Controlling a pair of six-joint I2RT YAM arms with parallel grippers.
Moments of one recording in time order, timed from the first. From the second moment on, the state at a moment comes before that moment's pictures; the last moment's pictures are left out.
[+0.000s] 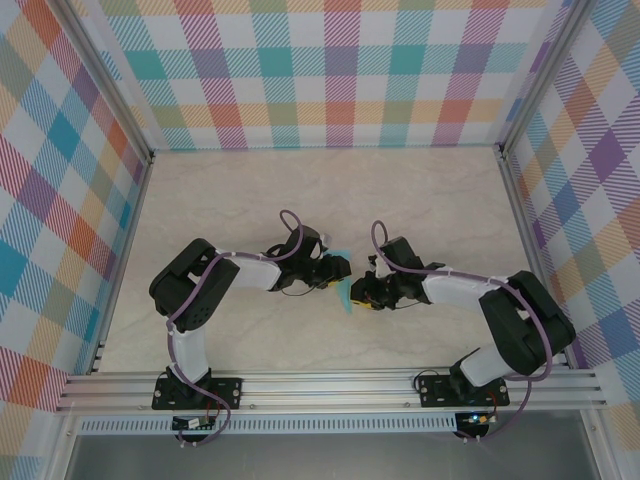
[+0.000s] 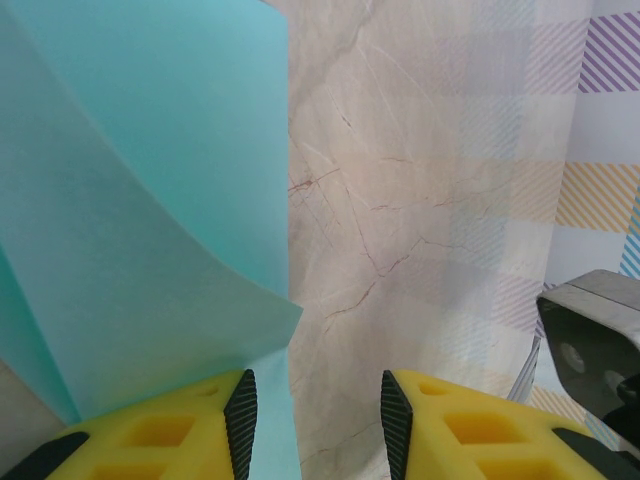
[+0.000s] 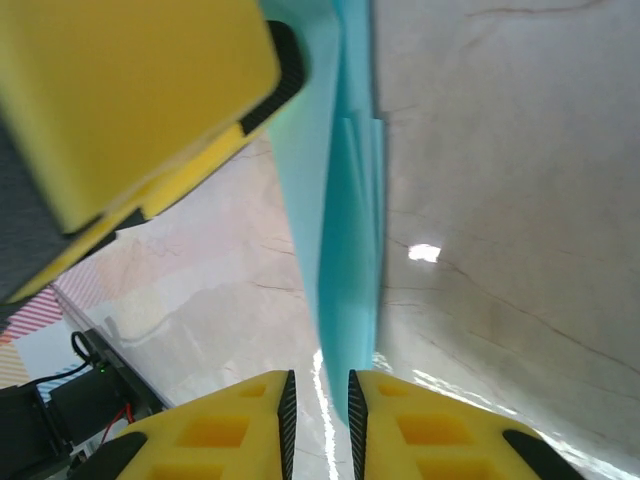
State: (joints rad) left arm -0.68 1.89 0.89 0.25 0.49 -1.00; right arm 0.57 1.49 0.61 -0.14 -0.60 0.83
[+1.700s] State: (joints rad) left arm -0.68 1.89 0.89 0.24 0.50 -0.99; right arm 0.67 1.49 0.66 -0.30 -0.39 0.81
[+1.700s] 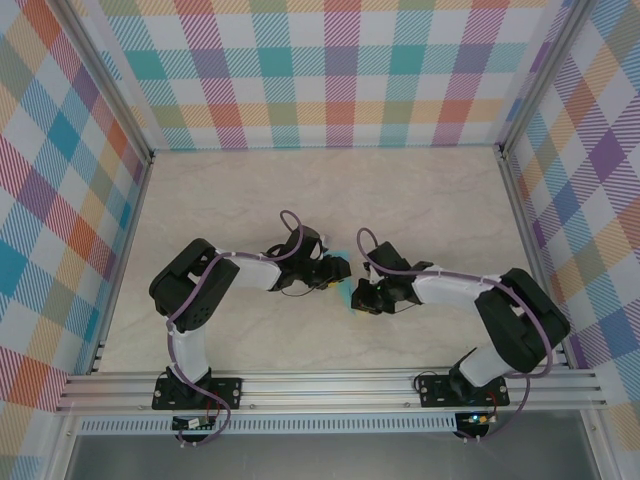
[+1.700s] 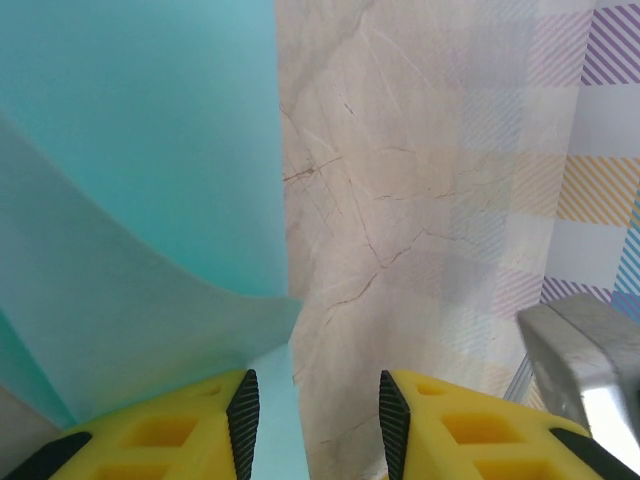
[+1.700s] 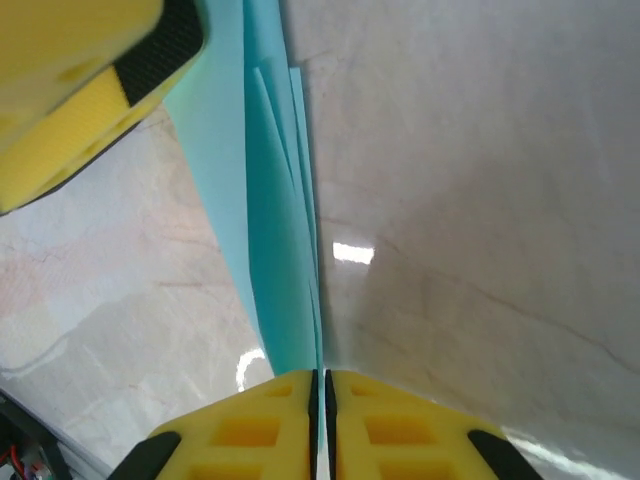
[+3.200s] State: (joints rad) left arm -0.68 1.90 0.90 0.23 0.51 -0.99; right arm 0.63 1.58 0.52 0.08 -0.61 0.89
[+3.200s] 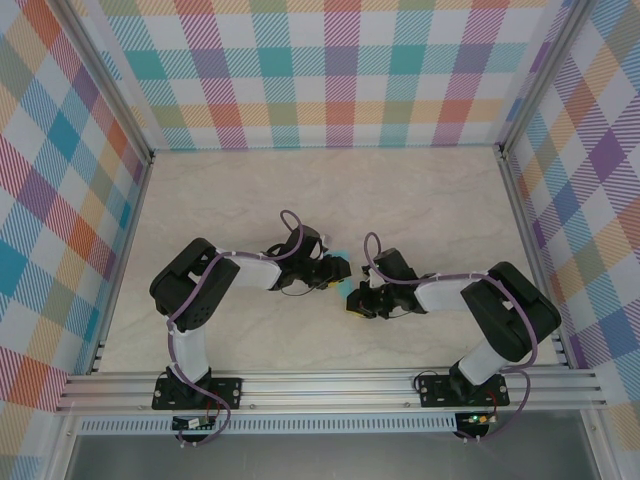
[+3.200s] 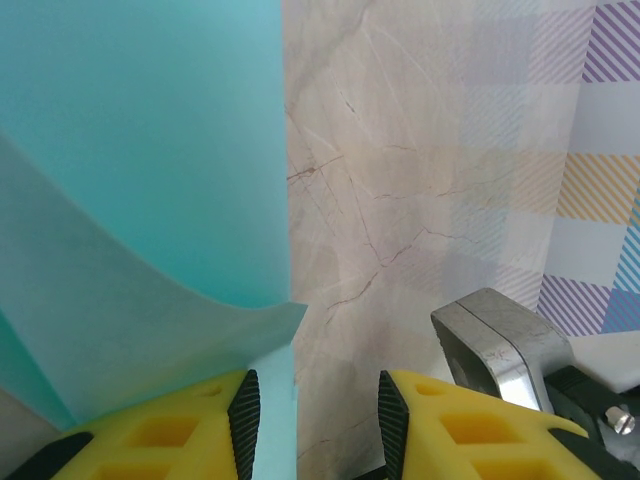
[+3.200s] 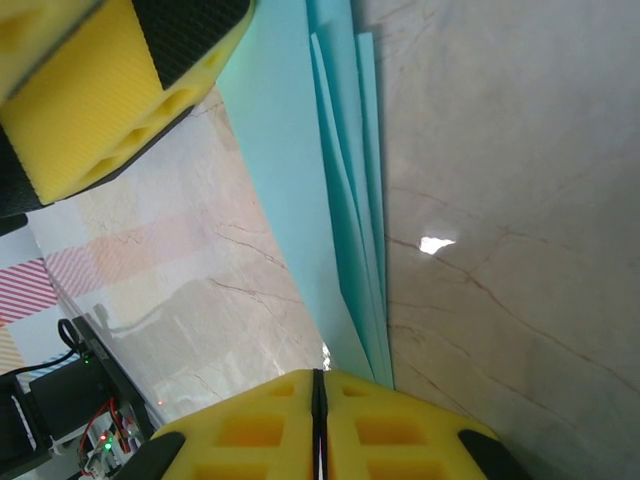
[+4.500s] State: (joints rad) left arm -0.67 1.90 0.90 0.23 0.53 -0.99; right arm 0.59 1.59 0.59 -0.05 -0.58 0.93
